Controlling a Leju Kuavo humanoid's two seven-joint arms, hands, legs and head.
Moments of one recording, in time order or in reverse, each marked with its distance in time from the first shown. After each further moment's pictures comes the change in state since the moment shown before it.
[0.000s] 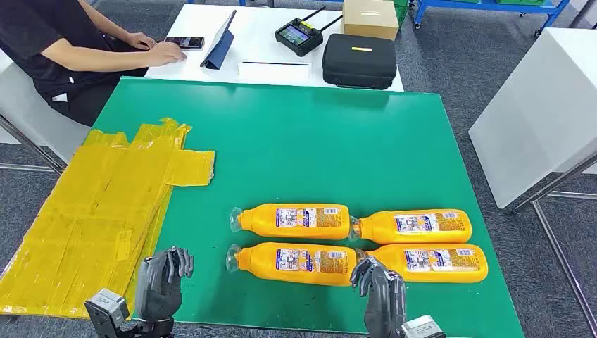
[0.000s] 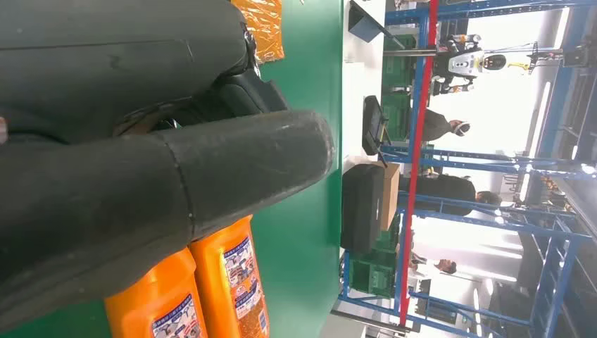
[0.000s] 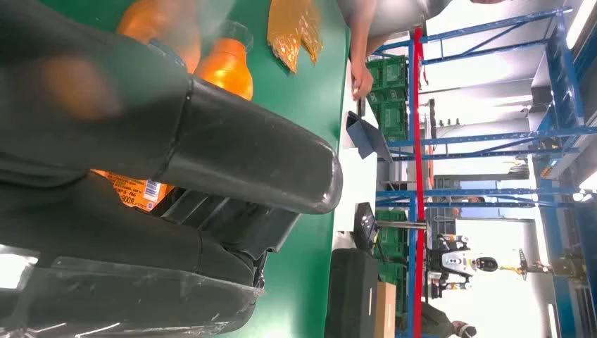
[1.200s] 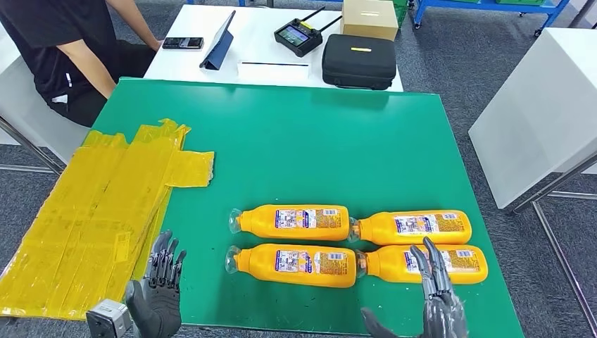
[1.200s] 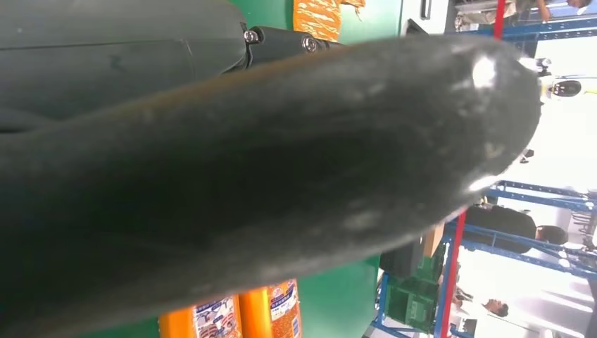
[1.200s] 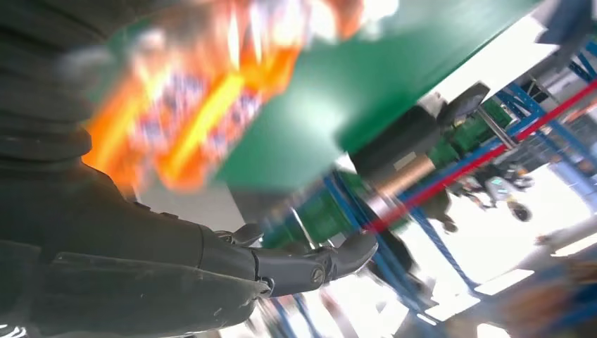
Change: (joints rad) left arm 0.100 0.054 -0.119 -0.120 0.041 0.216 0.127; right arm 0.261 0.015 -0.343 -0.280 1.048 0.053 0.359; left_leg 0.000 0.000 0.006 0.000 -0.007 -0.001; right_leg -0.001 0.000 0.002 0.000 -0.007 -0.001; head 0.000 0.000
